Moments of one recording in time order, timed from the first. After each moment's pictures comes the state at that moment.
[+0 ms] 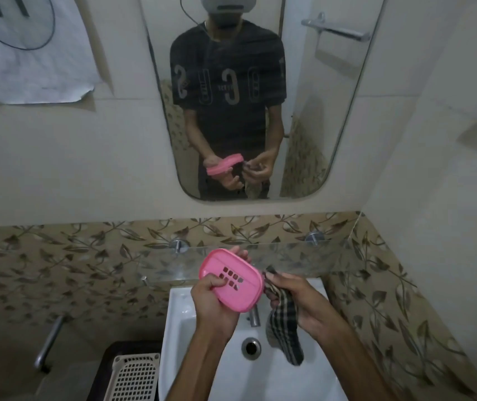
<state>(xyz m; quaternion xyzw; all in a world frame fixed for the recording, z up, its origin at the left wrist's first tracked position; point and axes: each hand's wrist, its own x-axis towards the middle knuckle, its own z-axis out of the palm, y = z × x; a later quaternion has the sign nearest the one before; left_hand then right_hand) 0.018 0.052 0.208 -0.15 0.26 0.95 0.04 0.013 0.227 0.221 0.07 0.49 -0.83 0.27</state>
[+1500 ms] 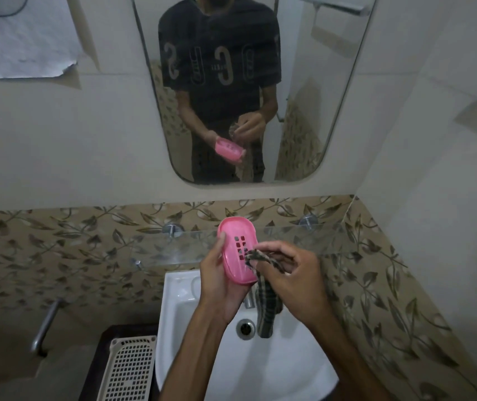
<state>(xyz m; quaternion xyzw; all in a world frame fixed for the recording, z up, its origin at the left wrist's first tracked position) 0.019 0.065 0.225 -0.15 0.31 0.93 0.15 0.049 0.210 0.257 -0.07 0.80 -0.59 -0.11</state>
